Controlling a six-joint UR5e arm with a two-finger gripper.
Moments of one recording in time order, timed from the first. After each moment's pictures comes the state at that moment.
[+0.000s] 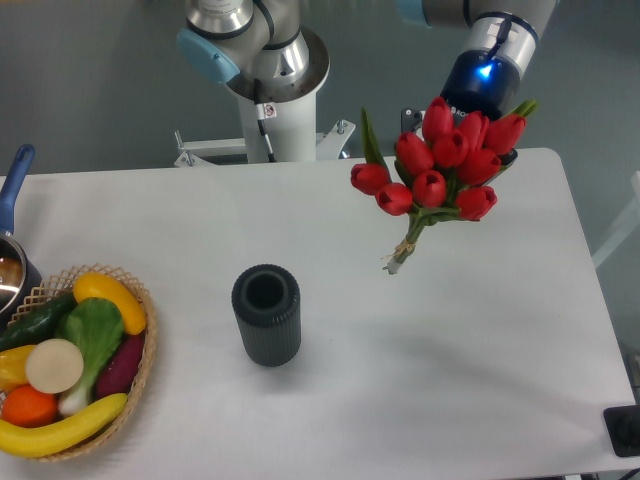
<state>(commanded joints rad) 2.96 -1.64 -1.87 -0.81 0.34 1.13</state>
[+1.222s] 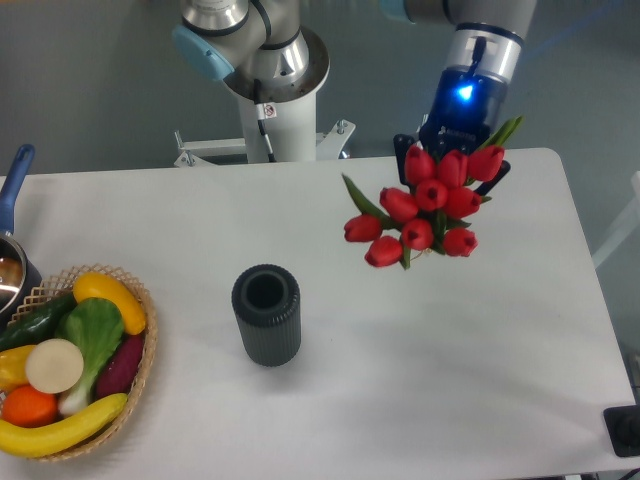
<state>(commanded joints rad) 2.82 -1.60 -1.83 -0.81 0.98 1.16</state>
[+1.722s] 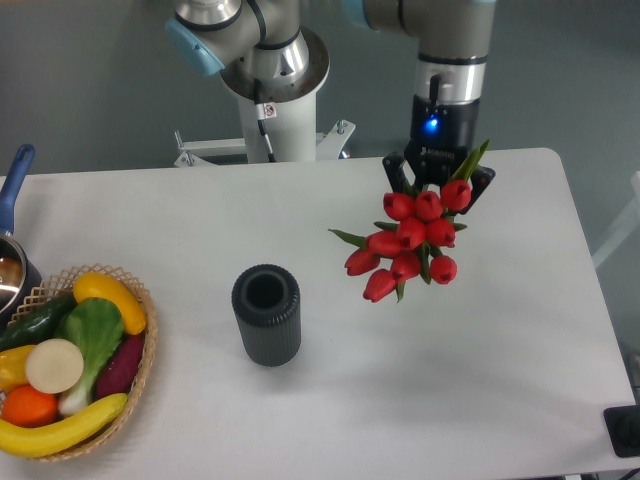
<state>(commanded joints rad) 2.75 -1.64 -1.87 -0.87 1.35 1.27</state>
